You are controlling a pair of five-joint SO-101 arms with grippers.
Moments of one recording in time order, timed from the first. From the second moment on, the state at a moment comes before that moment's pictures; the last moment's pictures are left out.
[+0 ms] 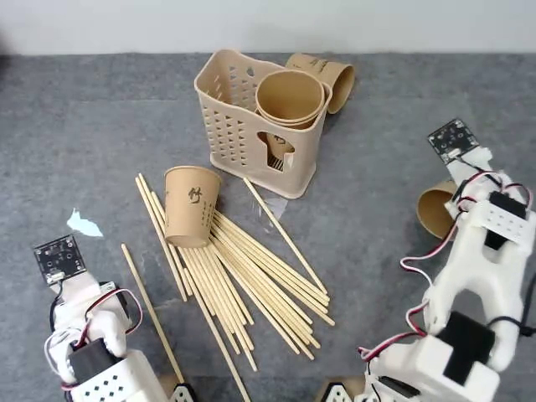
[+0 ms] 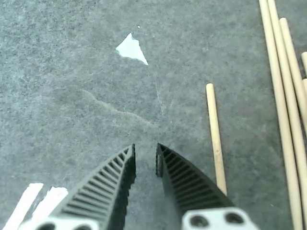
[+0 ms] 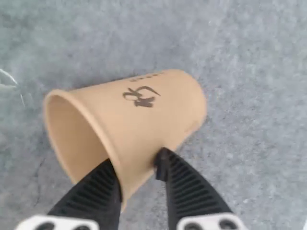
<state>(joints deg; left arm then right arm) -35.4 -96.6 95.9 65.7 3.4 27.8 -3.1 26.5 38.0 56.9</state>
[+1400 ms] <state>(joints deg) -35.4 -96.6 95.9 65.7 3.4 -11.8 -1.5 -44.7 88.0 14.8</state>
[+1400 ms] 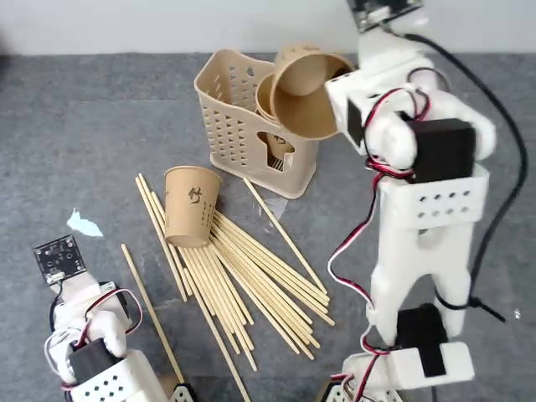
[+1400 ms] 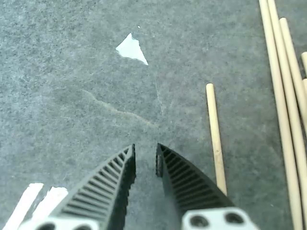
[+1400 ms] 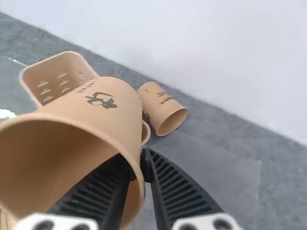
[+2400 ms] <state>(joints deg) -35.4 -96.6 95.9 65.7 3.4 -12.2 10.0 -44.7 77.8 13.9</state>
